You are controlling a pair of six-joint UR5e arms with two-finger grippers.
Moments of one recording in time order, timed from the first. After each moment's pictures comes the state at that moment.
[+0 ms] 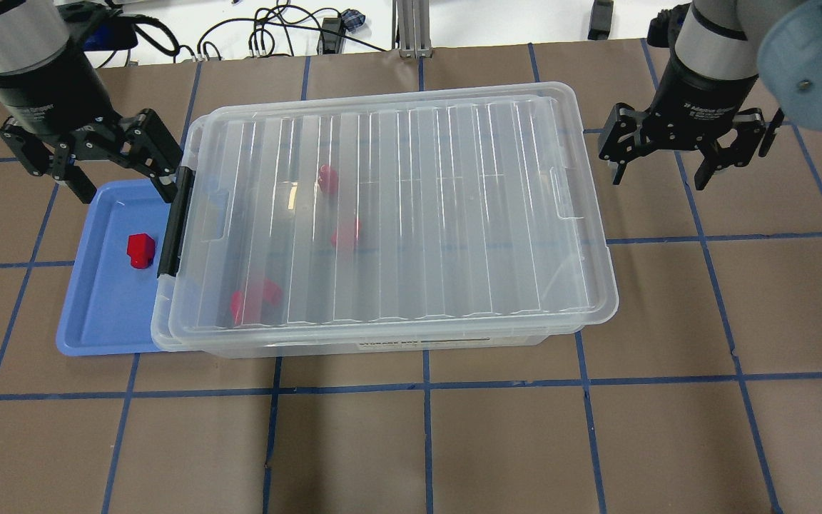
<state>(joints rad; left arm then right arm) -1.41 -1.61 -1.47 -1.80 1.59 0.17 1.51 -1.50 1.59 -1.55 -1.62 0.12</state>
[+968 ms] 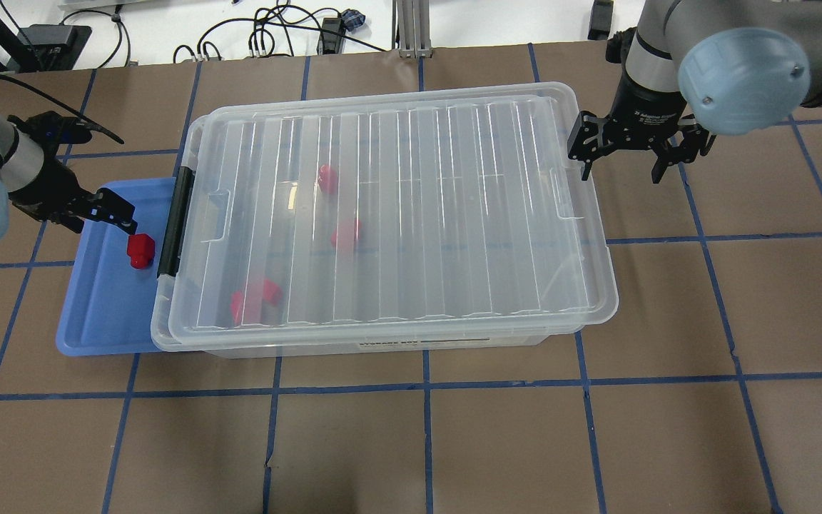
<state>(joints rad) -1.10 -1.80 -1.87 -1.02 1.51 0.58 1.54 -1.36 1.60 -1.71 -1.60 0.10</state>
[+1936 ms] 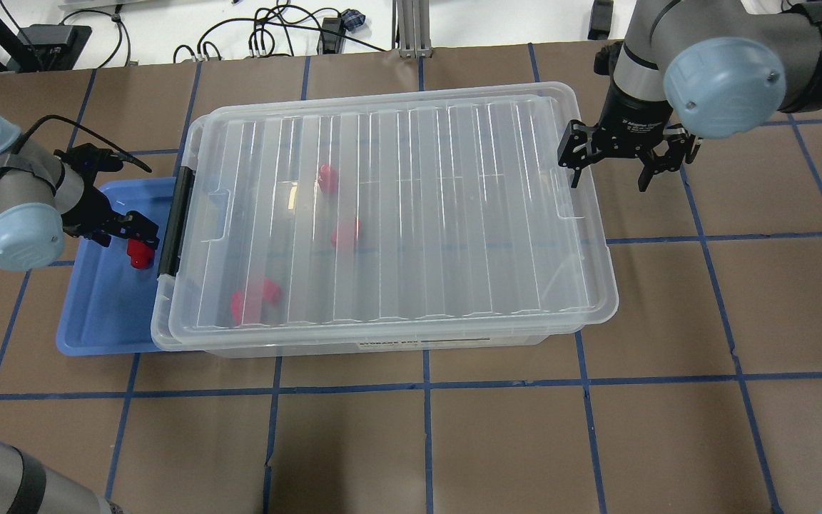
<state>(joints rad) -1.09 -1.98 -1.89 -0.83 1.52 0.54 1.53 -1.32 1.60 -1.72 -1.59 0.10</state>
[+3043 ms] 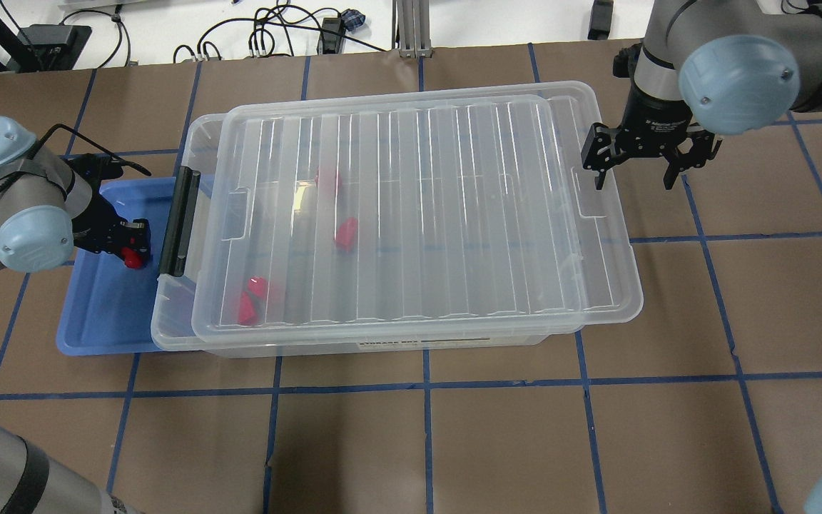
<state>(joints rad) -1.10 -2.00 -1.89 -0.85 1.57 0.42 1.48 -1.31 1.60 -1.71 -1.65 0.02</state>
